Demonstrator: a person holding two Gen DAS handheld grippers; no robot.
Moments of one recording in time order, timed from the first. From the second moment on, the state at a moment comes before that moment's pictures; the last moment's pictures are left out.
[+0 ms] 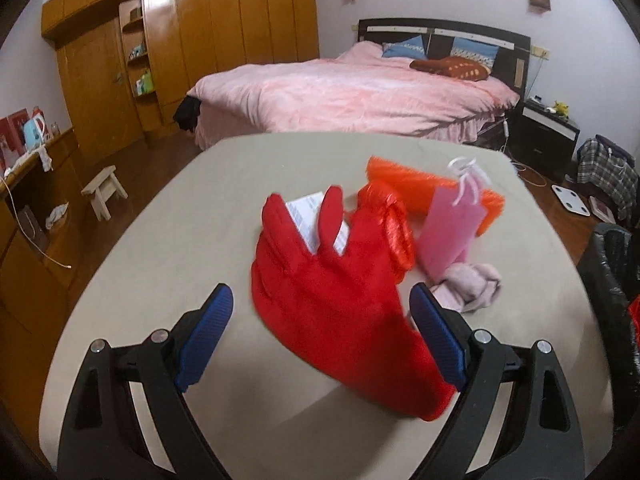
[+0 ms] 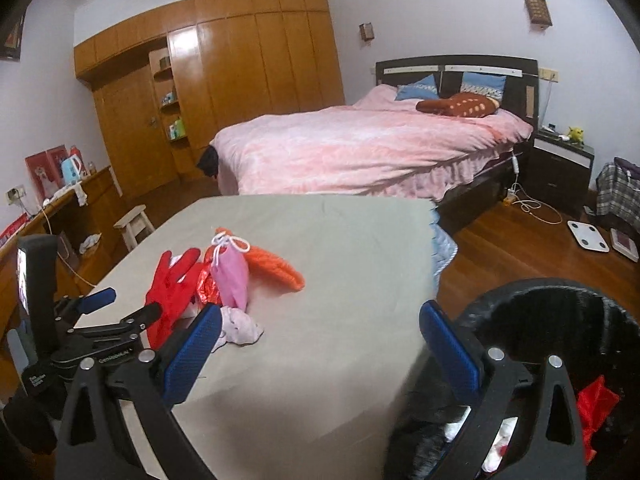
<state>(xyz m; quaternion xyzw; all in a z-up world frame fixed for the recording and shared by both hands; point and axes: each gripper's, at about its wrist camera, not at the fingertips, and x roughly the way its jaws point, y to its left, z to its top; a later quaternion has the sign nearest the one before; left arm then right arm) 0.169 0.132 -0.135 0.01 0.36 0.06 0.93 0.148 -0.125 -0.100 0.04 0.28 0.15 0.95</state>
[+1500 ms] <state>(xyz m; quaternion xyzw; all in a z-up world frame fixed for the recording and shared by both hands) 0.164 0.174 -0.099 -0.04 0.30 0.05 0.95 0.207 -0.036 -0.132 0.02 0.33 0.20 0.92</state>
